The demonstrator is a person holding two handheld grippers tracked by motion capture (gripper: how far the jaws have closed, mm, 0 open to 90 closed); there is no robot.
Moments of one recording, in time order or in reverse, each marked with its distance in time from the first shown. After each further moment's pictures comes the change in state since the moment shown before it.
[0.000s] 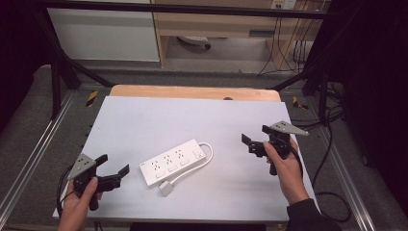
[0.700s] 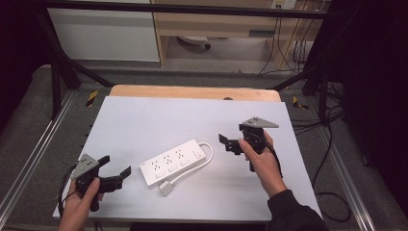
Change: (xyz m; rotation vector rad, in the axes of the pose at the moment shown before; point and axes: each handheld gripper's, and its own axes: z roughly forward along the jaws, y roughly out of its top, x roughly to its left) left arm -0.003 -0.001 0.002 0.029 -0.013 0.009; right arm 0.044 0.008 0.047 0.085 0.076 -0.031
